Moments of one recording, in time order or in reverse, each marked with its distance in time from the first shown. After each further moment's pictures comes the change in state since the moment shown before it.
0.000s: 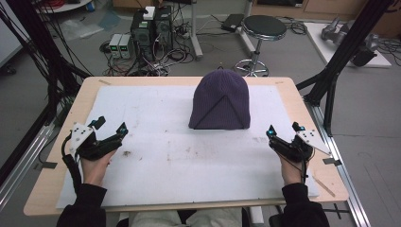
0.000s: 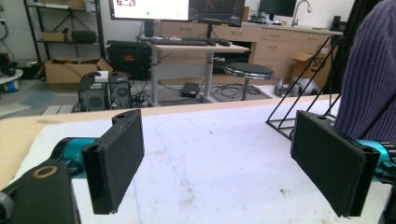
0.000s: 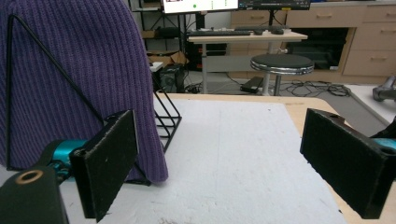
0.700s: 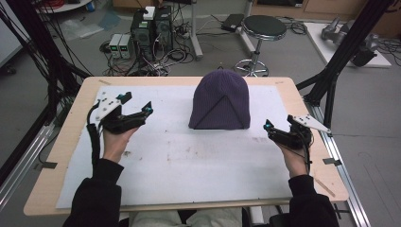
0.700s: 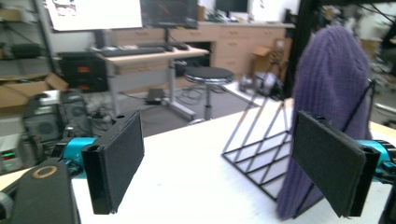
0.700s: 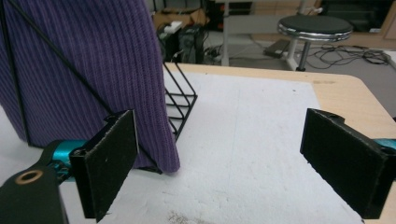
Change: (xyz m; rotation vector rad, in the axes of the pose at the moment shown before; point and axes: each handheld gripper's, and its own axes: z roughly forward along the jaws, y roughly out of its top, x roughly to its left) left arm -0.038 0.055 0.059 0.000 -0.145 0.087; right arm -0.005 0.026 0.024 0.169 0.093 0.007
